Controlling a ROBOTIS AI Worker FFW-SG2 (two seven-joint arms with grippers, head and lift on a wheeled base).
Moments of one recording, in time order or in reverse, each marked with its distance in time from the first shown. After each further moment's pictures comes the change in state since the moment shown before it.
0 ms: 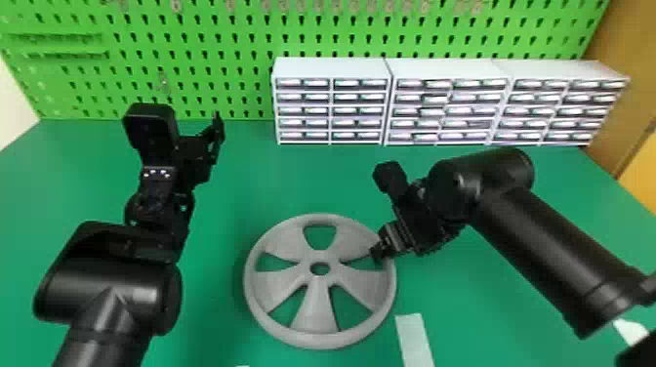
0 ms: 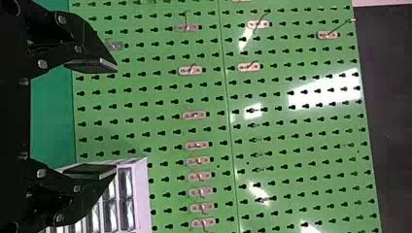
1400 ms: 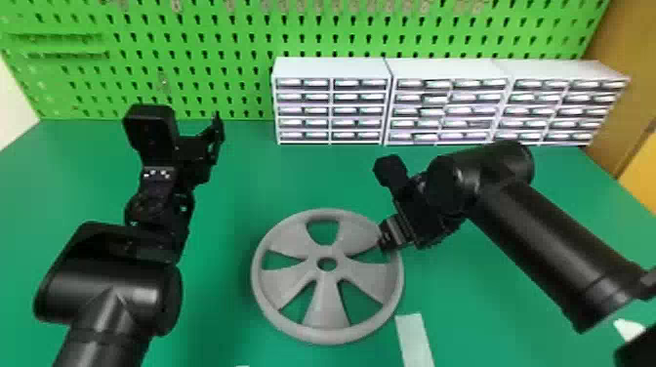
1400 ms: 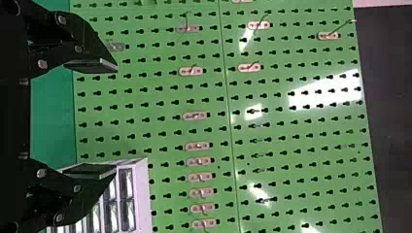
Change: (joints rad) left arm 0.002 0.000 0.000 0.000 0.000 0.000 0.005; right arm -0.015 0.006 -0.006 -0.002 0.032 -0.005 0.000
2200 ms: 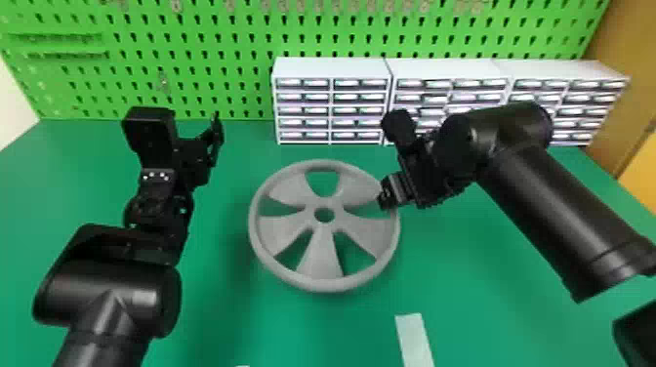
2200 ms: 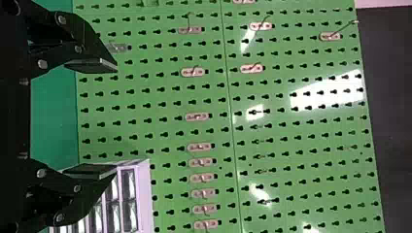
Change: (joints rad) left arm 0.007 0.000 0.005 0.000 0.004 0.000 0.000; right arm -0.052 0.018 -0.112 -0.041 0.054 -0.031 0.000
